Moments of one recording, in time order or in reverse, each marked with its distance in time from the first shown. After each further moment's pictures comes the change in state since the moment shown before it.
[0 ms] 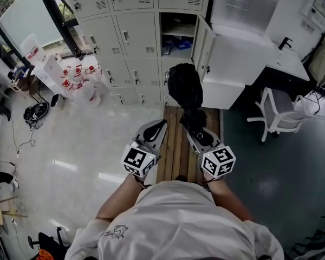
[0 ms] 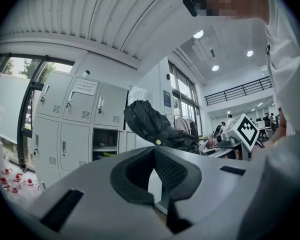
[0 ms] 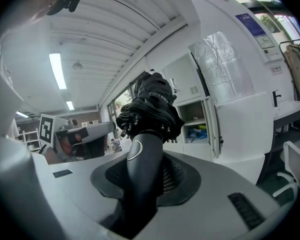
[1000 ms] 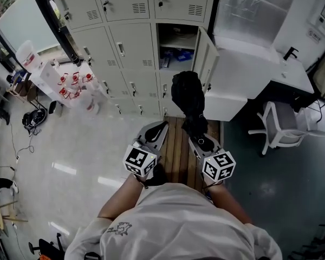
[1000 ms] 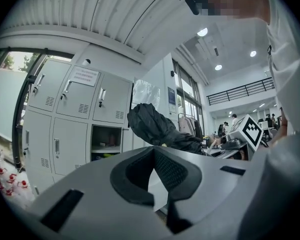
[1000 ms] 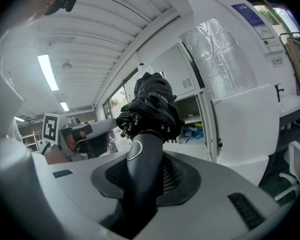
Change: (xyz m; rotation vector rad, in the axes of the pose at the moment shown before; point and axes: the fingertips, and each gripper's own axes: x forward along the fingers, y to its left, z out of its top) left arm 0.123 0.084 -0.020 -0.023 0.015 0.000; right arm 0.084 -0.104 0.024 0.040 0.034 -0.018
